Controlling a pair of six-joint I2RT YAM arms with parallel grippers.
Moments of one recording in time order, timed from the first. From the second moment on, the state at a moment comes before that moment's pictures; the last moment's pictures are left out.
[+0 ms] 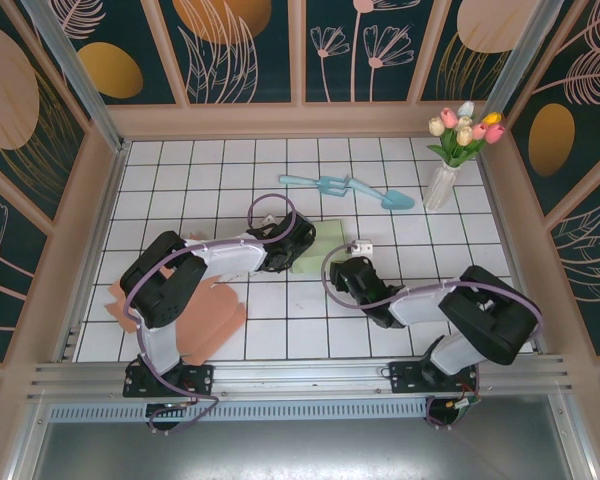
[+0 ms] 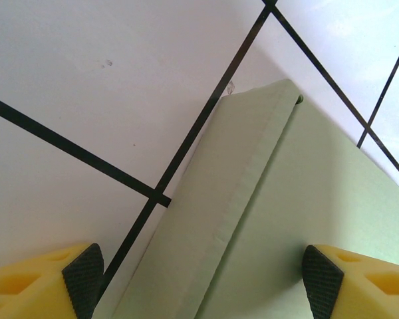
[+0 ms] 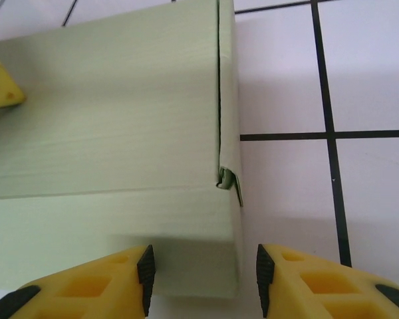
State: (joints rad) left arm -0.80 1.88 1.10 -0.24 -0.24 -1.45; right arm 0.84 1.50 0.36 0.46 0.41 0.59
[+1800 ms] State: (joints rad) left arm -0.80 1.86 1.09 -0.28 -0.27 -1.42; right arm 0.93 1.63 0.50 0.42 0.31 0.60
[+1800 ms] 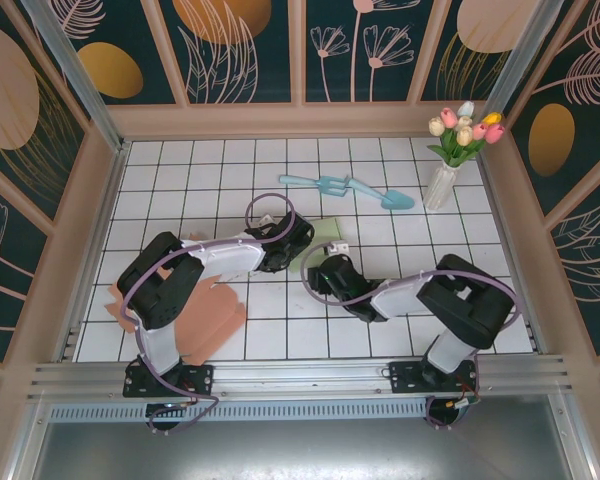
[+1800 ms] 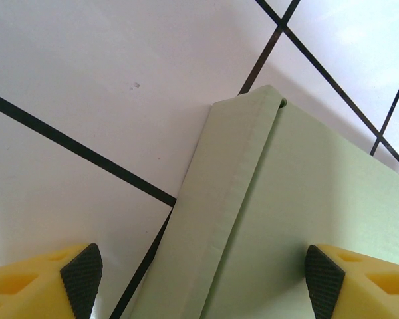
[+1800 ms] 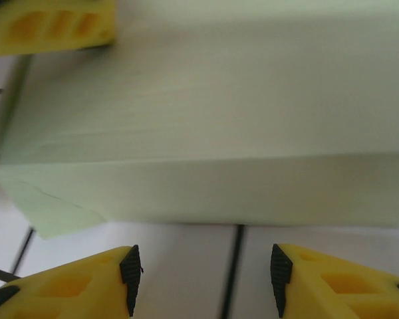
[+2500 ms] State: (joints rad) left arm -0.78 1.82 1.05 -0.27 -0.26 -1.39; right arm 0.68 1.46 0.35 0.50 0.12 0.65
